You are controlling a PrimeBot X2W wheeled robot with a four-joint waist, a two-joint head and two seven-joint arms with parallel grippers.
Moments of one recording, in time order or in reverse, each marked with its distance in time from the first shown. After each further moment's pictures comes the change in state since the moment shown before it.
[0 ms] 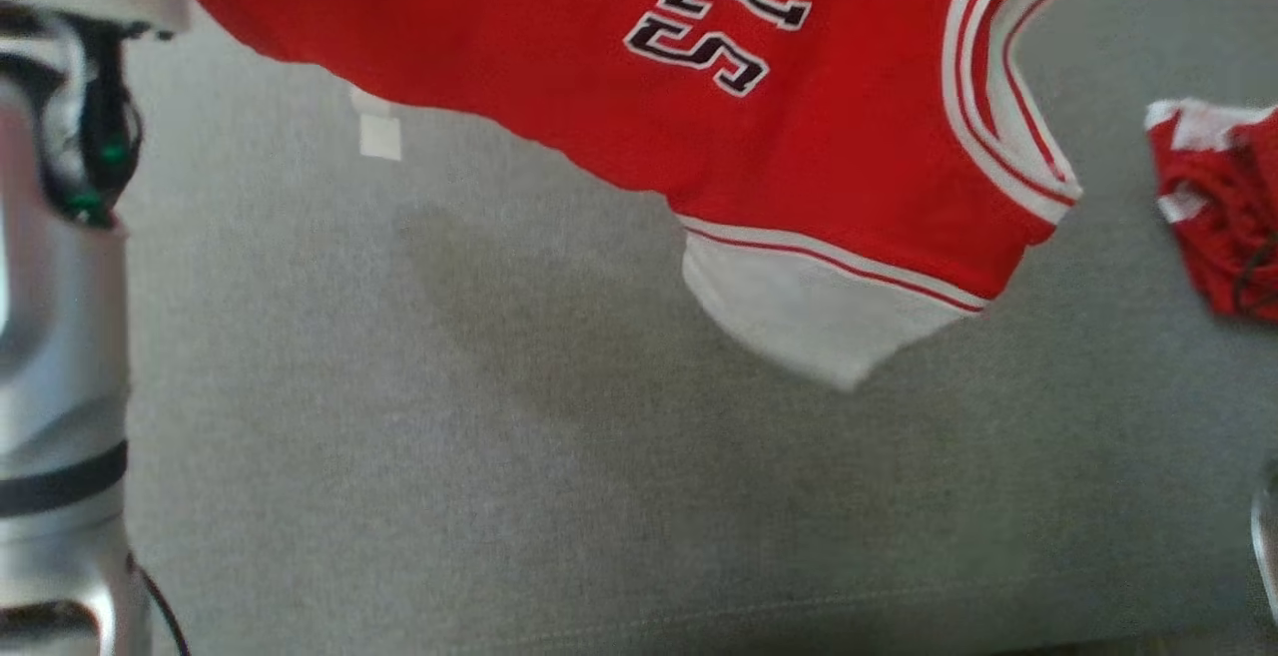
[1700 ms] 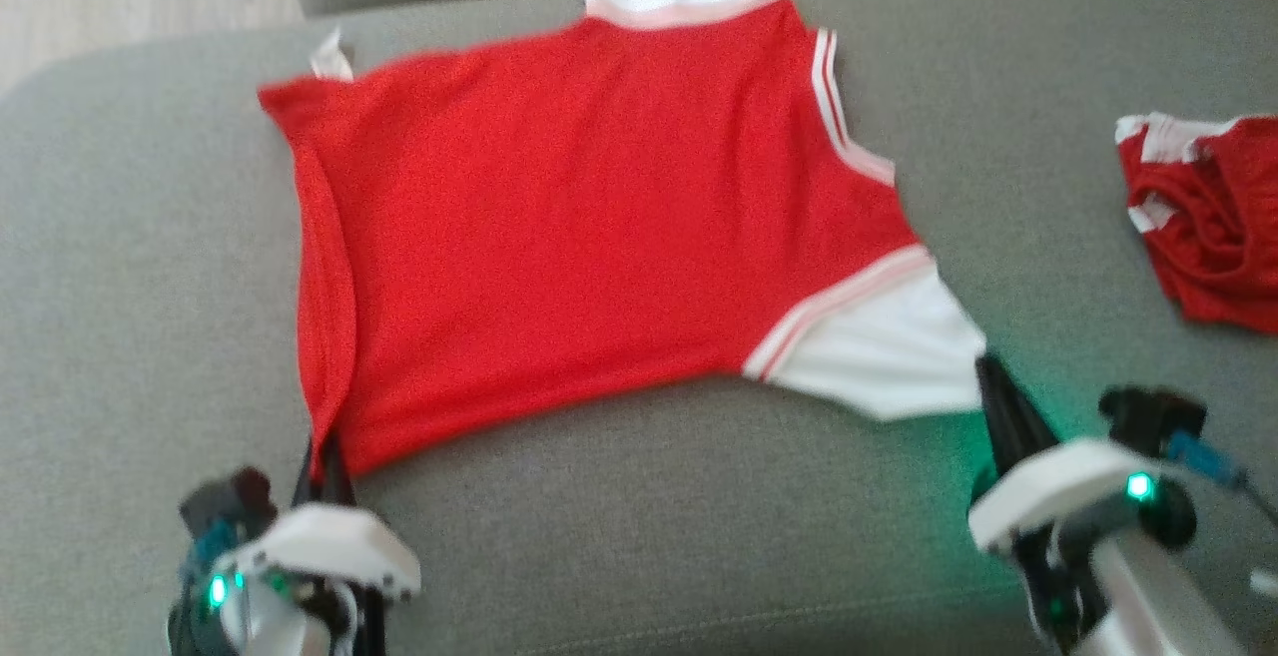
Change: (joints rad) left arm 0.689 -0.247 0.000 0.362 -0.213 0.098 -0.214; right arm 0.754 0.088 0.220 0.260 0.023 0.000 -0.120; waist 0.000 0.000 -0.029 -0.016
